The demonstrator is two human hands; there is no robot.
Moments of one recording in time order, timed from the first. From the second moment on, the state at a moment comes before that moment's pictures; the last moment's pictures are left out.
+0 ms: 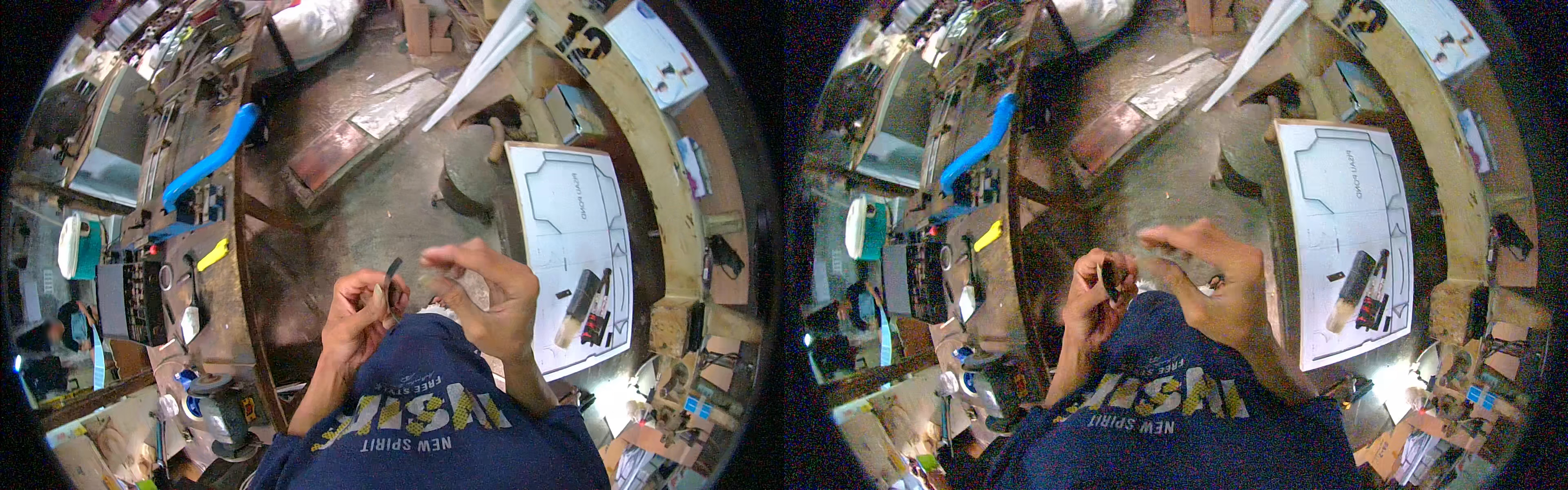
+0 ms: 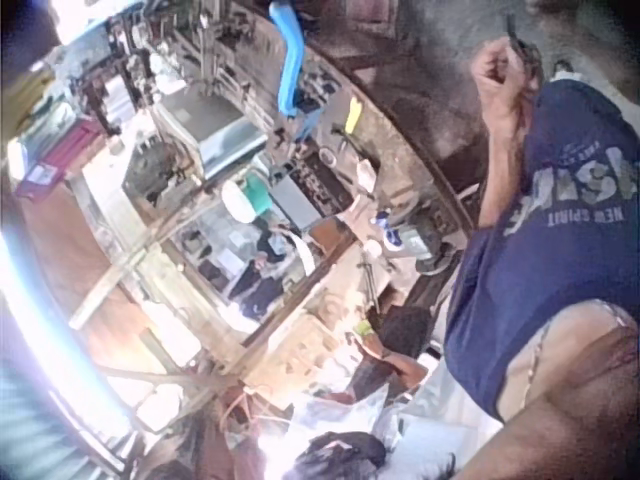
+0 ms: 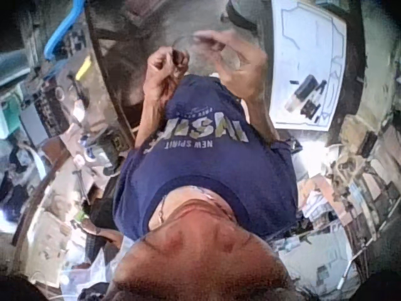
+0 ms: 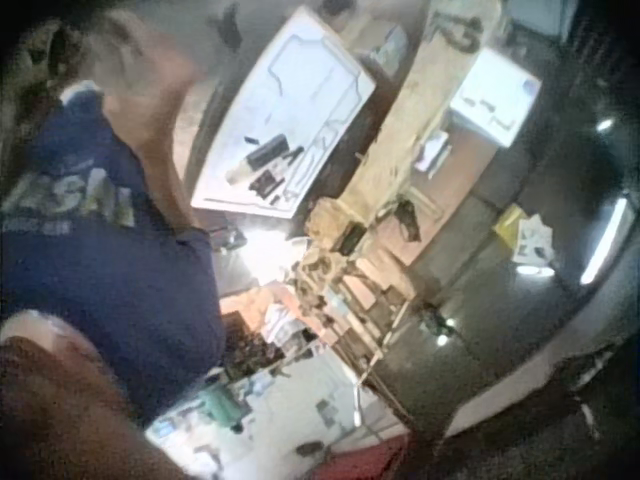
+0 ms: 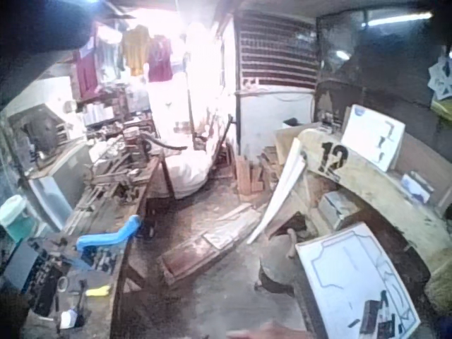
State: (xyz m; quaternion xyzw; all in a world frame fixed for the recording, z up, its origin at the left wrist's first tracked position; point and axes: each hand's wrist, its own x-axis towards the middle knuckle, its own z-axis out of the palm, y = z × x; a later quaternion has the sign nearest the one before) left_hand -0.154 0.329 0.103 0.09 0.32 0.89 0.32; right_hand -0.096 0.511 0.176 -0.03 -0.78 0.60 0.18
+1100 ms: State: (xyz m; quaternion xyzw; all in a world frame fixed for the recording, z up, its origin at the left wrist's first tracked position) left_hand -0.555 -0.200 0.075 -0.12 0.86 0.42 -0.25; right_hand -0.567 0.221 0.111 0.08 -0.90 0.13 -0.41
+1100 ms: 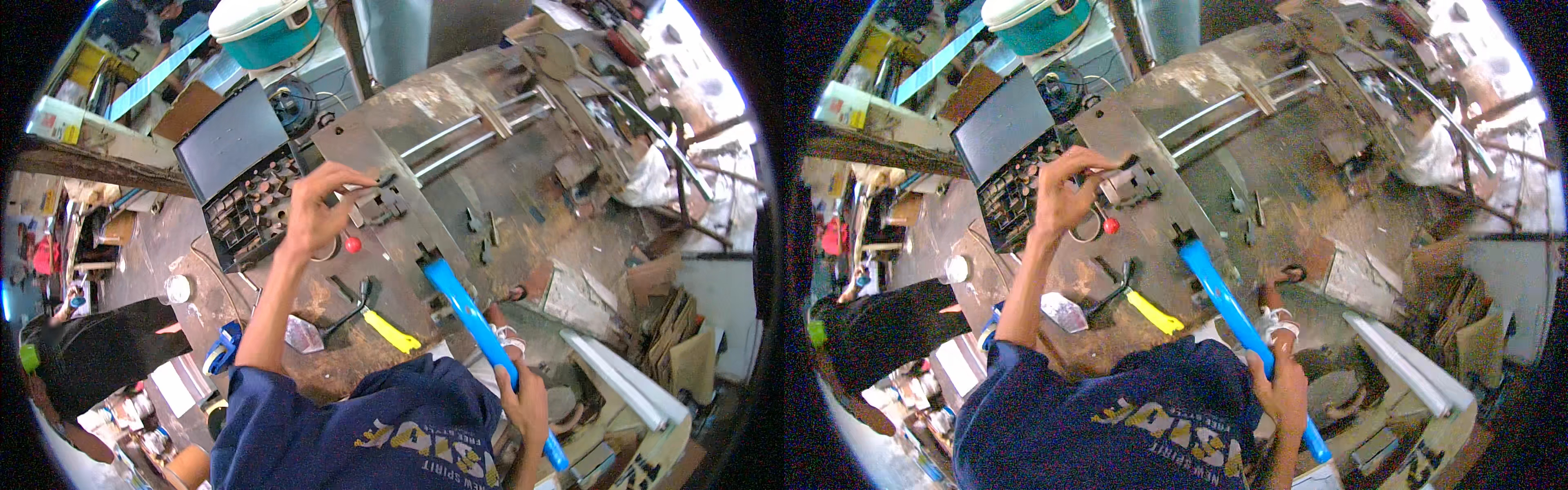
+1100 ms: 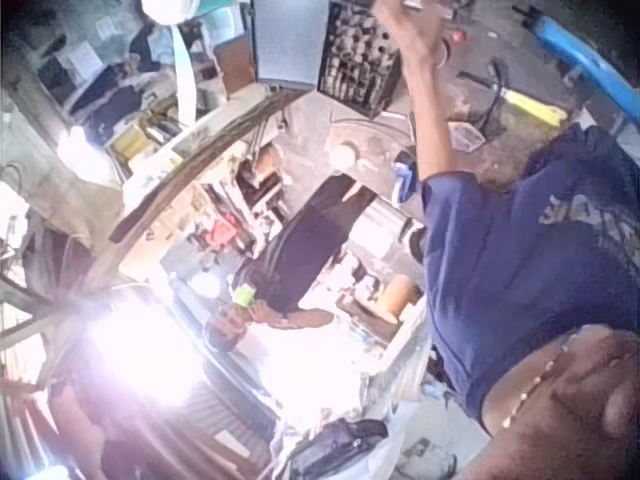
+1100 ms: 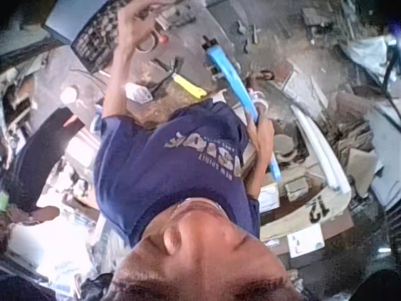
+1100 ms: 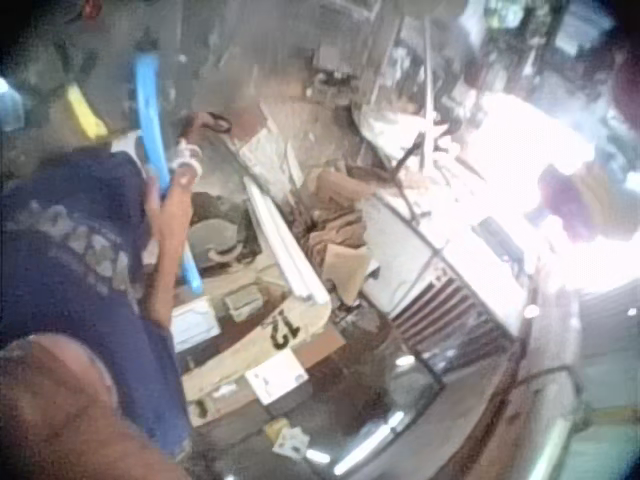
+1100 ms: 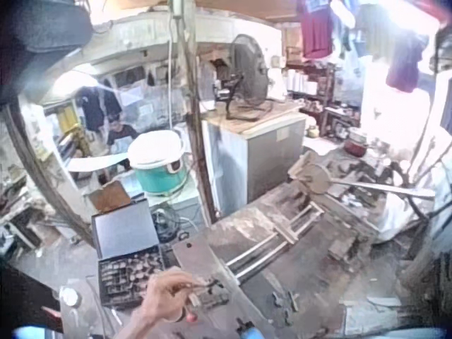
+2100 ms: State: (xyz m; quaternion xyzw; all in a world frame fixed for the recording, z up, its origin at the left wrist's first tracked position) left_hand -0.572 -0.263 -0.008 -0.04 0.91 0.39 -0.14; right_hand -0.580 0.202 0.121 -0.07 -0.88 0.05 -0.47
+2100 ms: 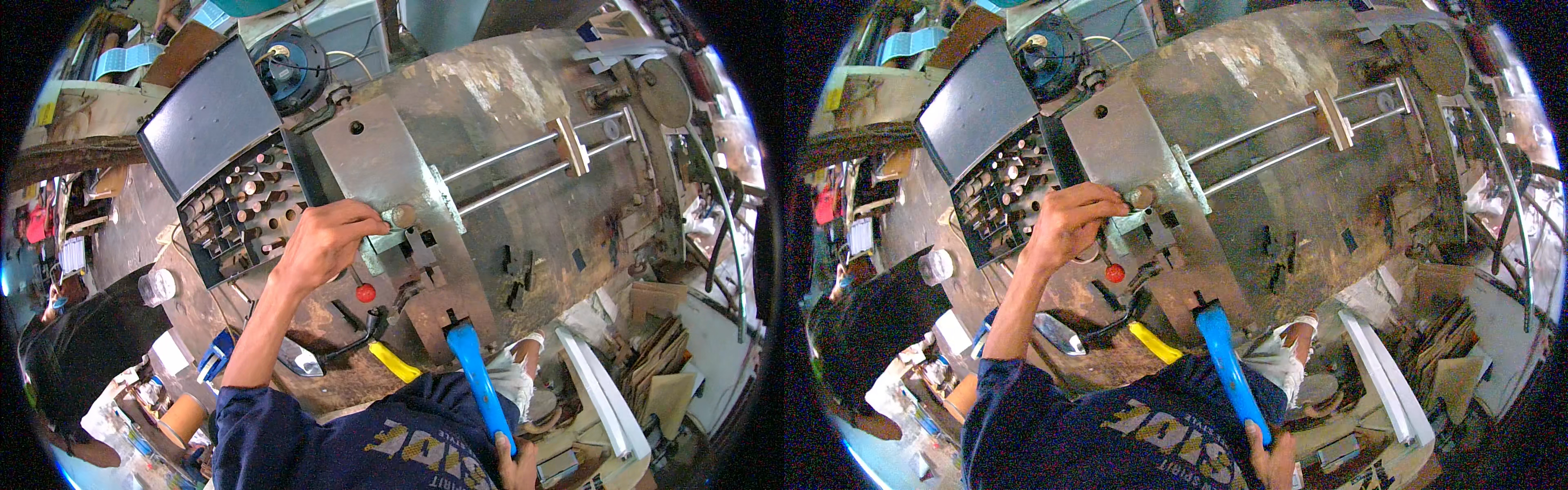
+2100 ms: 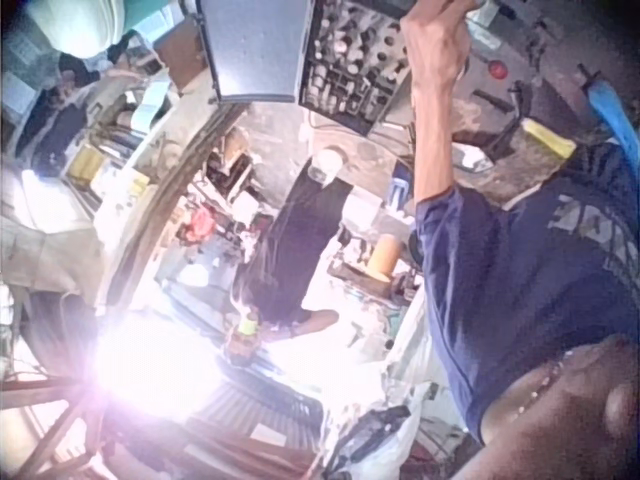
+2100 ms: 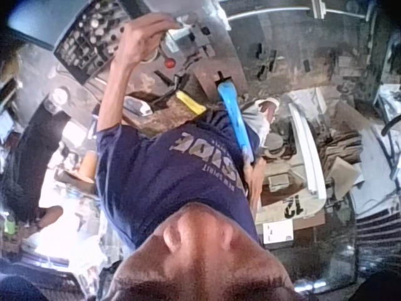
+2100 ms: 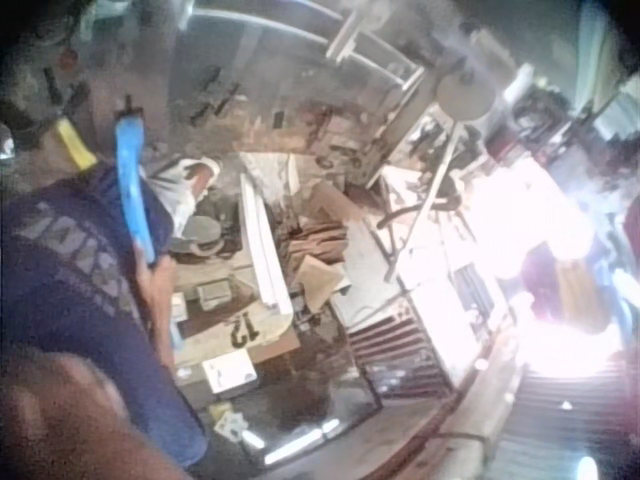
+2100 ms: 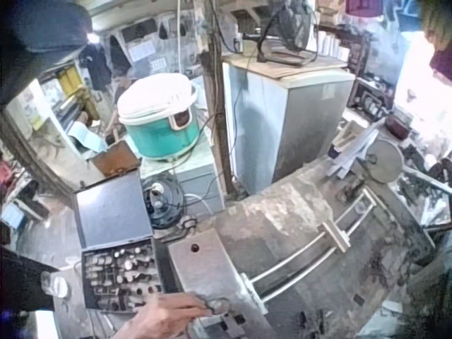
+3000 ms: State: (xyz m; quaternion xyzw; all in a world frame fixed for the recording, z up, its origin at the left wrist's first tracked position) left_hand -0.578 -0.176 0.070 -0.19 0.50 0.81 -0.23; right_hand -0.585 0.194 0.116 -0.09 -0.89 0.08 -0.44
